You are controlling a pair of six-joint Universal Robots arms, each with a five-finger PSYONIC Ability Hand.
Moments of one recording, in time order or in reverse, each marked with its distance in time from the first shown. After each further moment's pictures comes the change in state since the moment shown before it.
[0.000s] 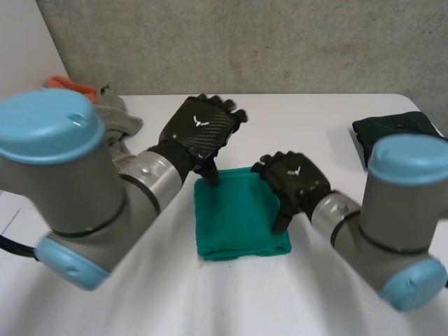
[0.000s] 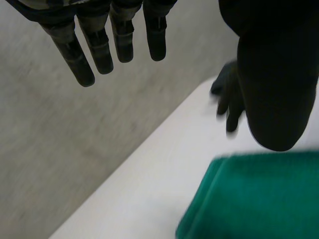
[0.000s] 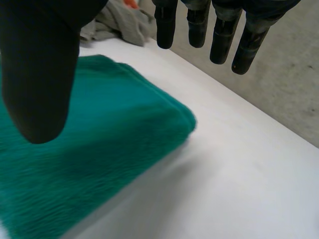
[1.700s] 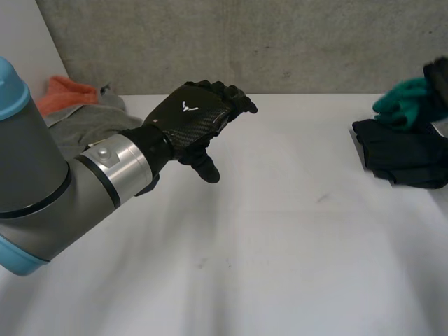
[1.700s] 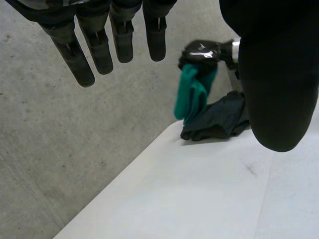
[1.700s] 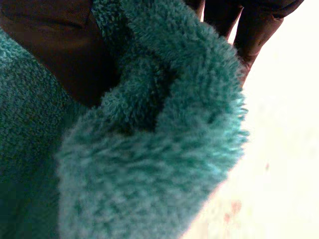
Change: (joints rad) left arm 0.132 0.128 -0.044 -0.058 0.326 -0.106; right arm -0.691 0.634 -0.842 -0.540 -0.366 -0.053; left_hand 0.000 0.000 0.000 0.000 0.000; right_hand 0.751 0.957 0.968 0.955 0.894
